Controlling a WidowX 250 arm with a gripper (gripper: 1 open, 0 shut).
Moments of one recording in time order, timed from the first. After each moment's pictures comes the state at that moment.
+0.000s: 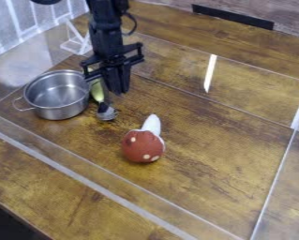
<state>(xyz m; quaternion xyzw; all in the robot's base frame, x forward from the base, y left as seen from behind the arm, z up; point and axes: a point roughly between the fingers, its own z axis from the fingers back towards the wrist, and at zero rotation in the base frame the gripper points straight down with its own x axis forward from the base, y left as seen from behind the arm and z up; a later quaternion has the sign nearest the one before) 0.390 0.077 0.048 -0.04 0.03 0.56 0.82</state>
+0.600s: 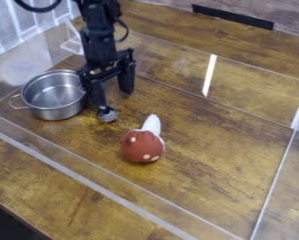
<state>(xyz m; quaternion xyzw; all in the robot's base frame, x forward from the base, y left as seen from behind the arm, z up) 0.383 0.080 0.031 -0.04 0.04 0.62 0.78</state>
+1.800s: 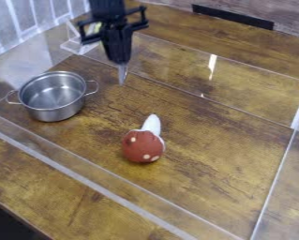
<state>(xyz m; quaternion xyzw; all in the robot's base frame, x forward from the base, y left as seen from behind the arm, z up) 0.380 0.045 0.125 -0.05 0.05 0.54 0.84</state>
